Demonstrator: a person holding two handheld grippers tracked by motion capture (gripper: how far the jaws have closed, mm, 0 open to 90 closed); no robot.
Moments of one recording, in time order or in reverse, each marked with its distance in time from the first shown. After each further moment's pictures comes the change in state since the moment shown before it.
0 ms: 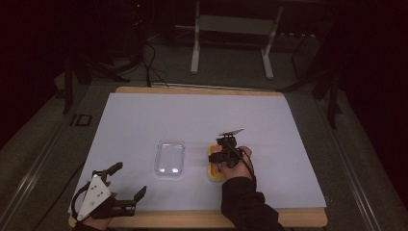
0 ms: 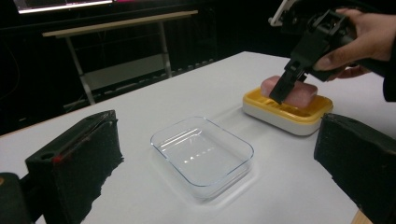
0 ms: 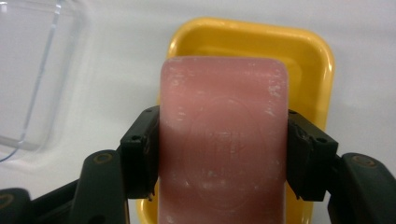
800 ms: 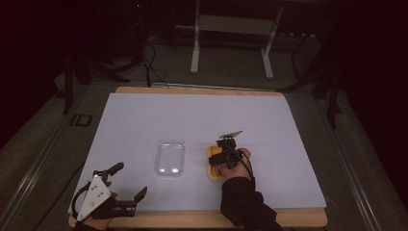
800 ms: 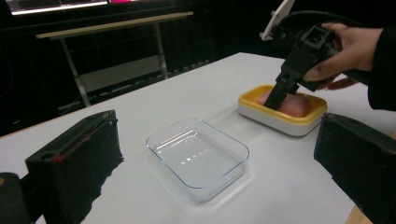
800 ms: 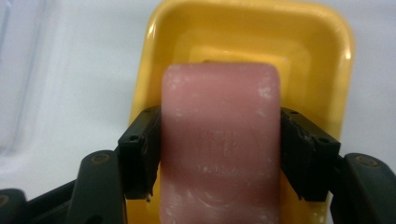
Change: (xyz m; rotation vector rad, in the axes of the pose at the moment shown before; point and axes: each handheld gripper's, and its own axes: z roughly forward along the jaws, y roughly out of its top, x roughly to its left) left arm -0.001 0.000 0.001 -0.004 -0.019 0.004; right arm -0.005 -0.001 0.017 0.044 0.001 0.013
